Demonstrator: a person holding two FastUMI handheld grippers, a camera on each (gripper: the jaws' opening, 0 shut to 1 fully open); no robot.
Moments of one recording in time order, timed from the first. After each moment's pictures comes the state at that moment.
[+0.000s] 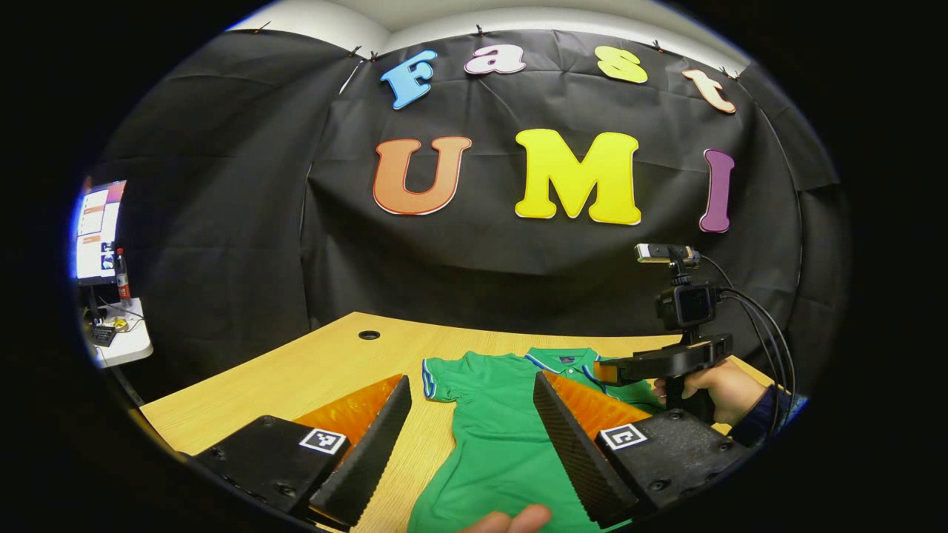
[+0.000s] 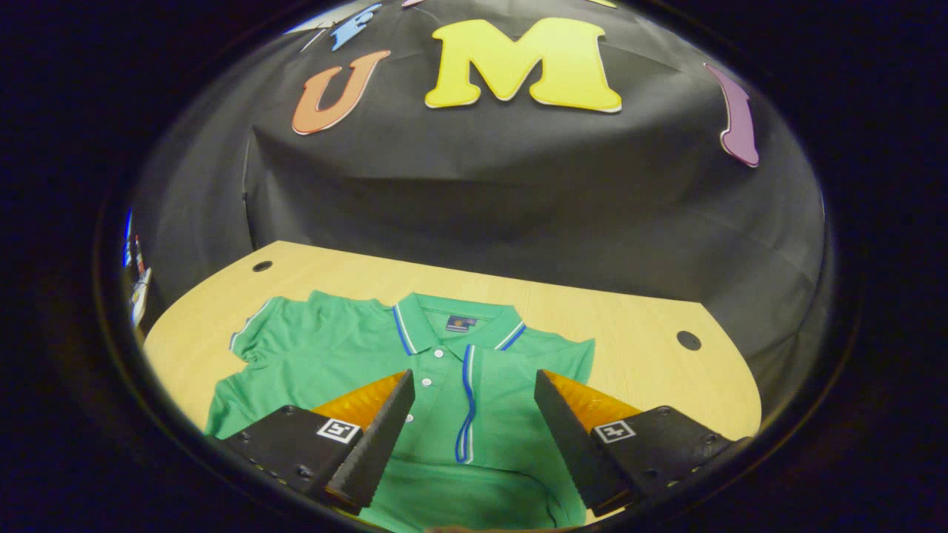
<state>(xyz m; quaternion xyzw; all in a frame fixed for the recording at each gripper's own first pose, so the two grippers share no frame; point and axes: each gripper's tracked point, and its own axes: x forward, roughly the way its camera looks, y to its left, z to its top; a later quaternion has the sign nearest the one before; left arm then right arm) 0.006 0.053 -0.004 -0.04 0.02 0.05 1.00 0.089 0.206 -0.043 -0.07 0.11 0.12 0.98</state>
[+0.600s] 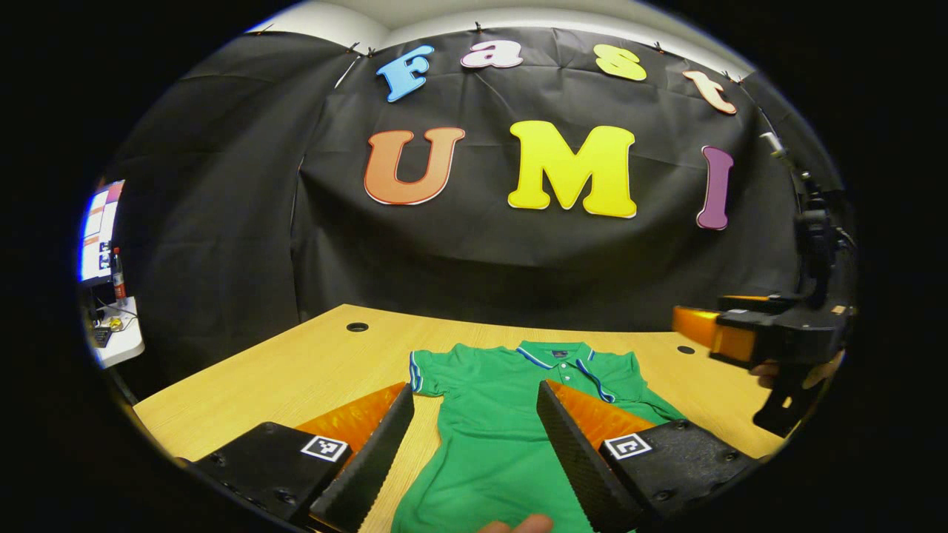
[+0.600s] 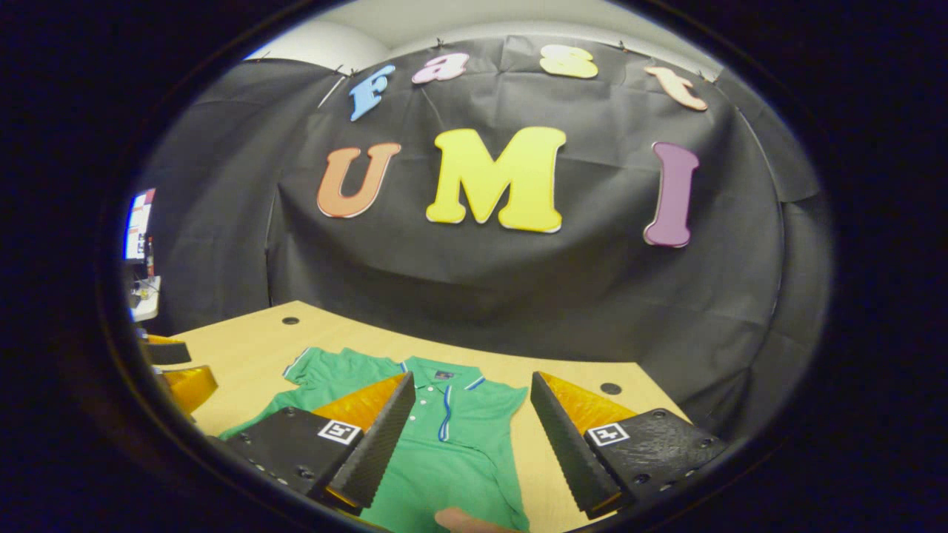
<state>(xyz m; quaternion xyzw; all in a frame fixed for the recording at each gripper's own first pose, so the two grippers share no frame) 0.018 0.038 -0.030 -0.04 0.06 0.03 1.00 -0.085 0.135 0.045 -0.06 -0.06 0.11 0.99</state>
